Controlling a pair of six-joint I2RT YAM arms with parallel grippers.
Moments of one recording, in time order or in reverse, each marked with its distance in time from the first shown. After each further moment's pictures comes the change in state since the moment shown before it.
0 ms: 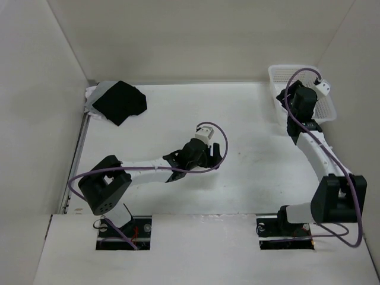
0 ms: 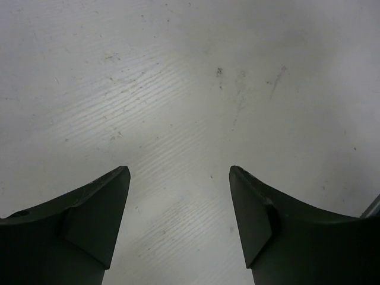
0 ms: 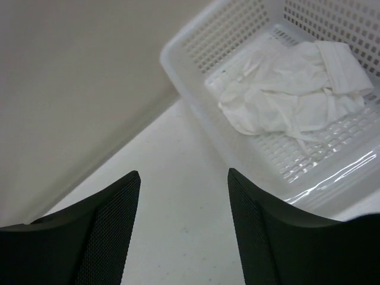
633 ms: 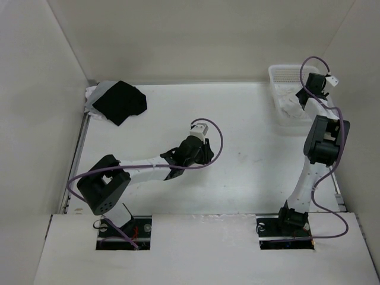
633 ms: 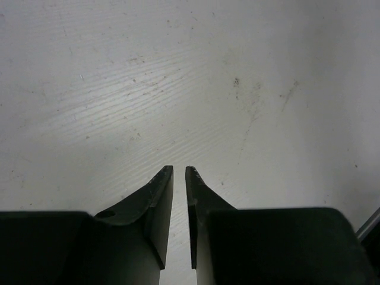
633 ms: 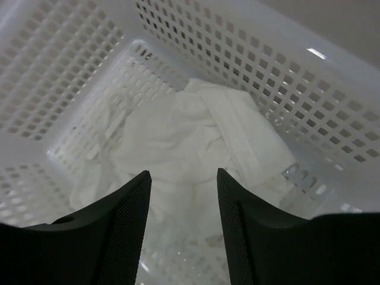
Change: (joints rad) left arm 0.039 -0.005 -0.009 -0.013 -0.001 -0.056; right arm -0.274 0.797 0.652 -0.201 0.014 -0.075
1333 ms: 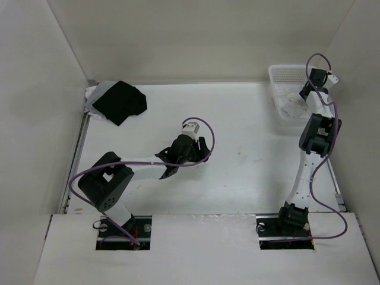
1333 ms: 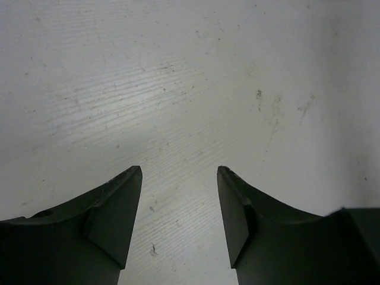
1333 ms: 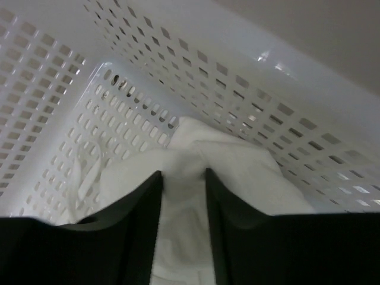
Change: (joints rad) left arm 0.099 0.027 -0.077 0.137 0.073 -0.002; right arm -0.045 0.388 0.551 -0.290 -0.013 0.043
